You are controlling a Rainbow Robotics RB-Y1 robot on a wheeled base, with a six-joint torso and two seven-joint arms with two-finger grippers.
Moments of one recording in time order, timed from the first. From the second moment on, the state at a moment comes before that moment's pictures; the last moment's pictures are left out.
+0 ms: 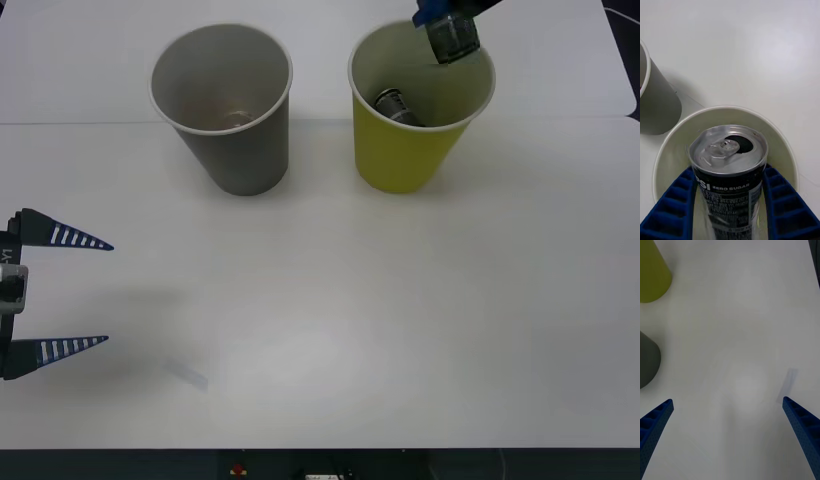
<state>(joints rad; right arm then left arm) -1.18 -0.54 0.05 -1.37 2.36 -1.57 -1.33 0.26 1.13 0.26 -2.01 -1.31 -1.13 -0.09</state>
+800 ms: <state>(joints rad) -1.18 -0.54 0.04 -1.39 2.37 -1.57 -1.33 0.26 1.13 0.26 -2.01 -1.31 -1.13 -0.09</state>
